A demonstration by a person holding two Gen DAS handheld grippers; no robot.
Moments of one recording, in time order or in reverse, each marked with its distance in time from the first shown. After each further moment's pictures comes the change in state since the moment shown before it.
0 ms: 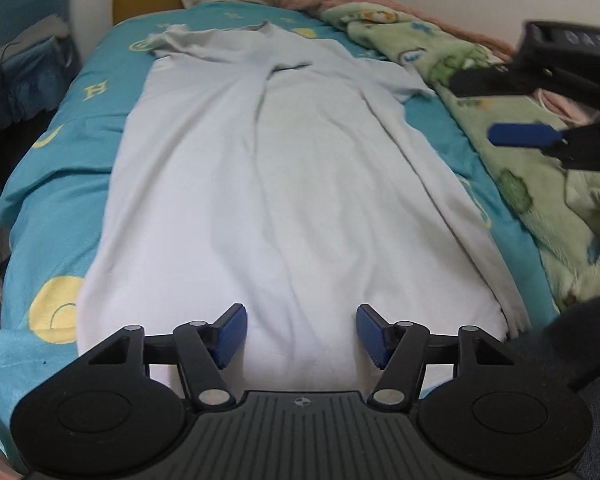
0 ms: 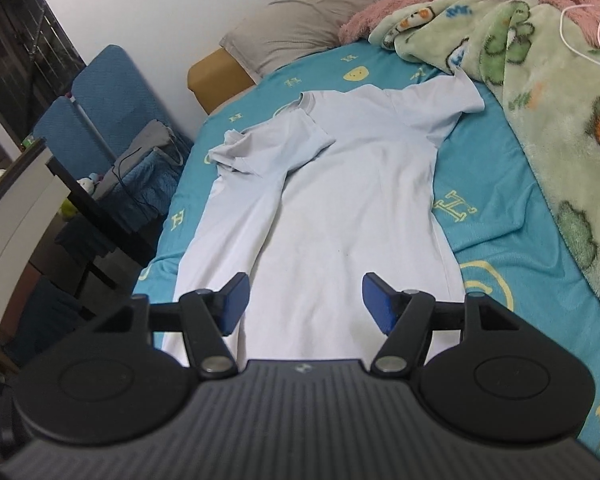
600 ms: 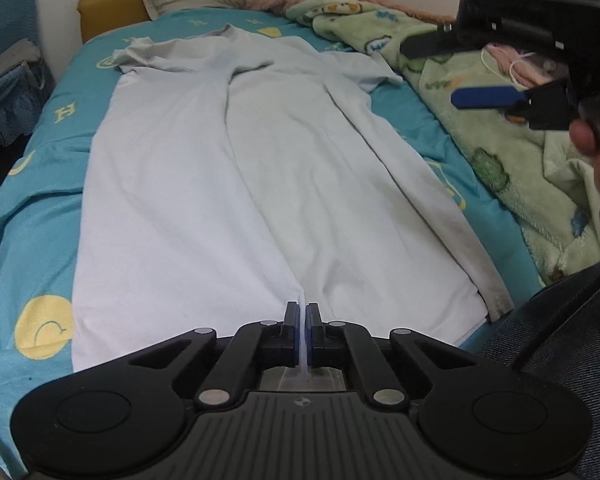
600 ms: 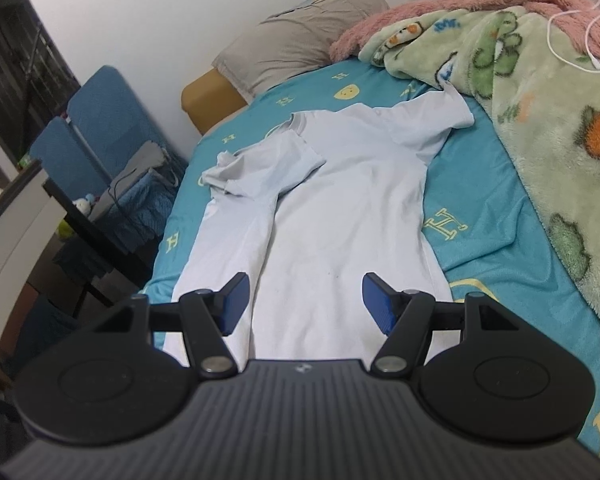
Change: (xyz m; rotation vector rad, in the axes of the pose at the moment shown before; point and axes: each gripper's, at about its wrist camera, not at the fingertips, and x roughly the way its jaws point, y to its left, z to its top) left arm 0.002 -0.021 0.004 0.080 0.010 -0.026; right arm -0.005 -0.009 0.006 0.033 -0.069 -0.012
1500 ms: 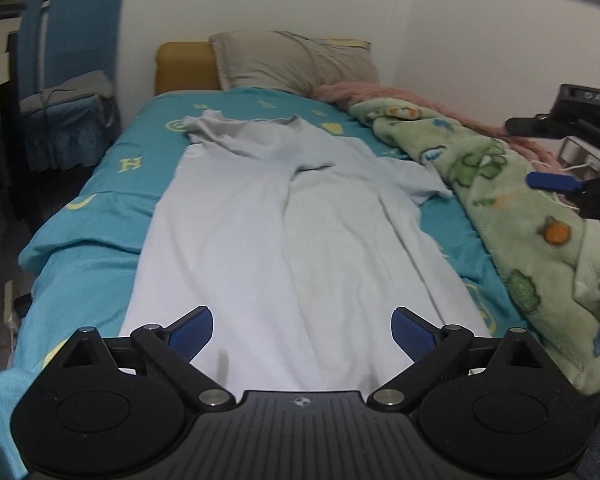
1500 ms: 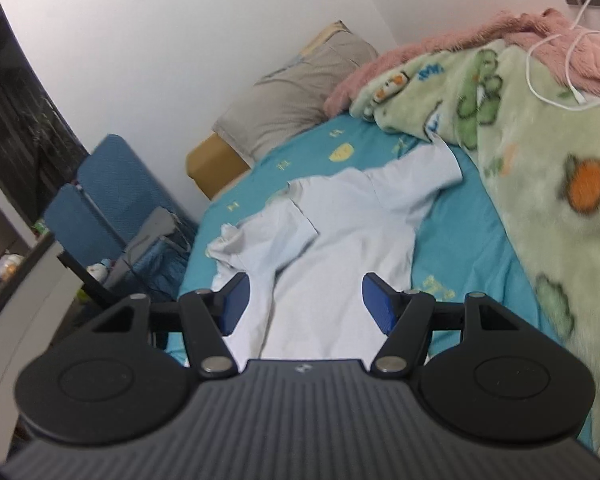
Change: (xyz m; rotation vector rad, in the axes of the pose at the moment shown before) left arm -0.027 0.013 0.016 -0.189 -0.297 0.117; right arm -0.013 -0.046 0.054 0.104 -0.152 0.079
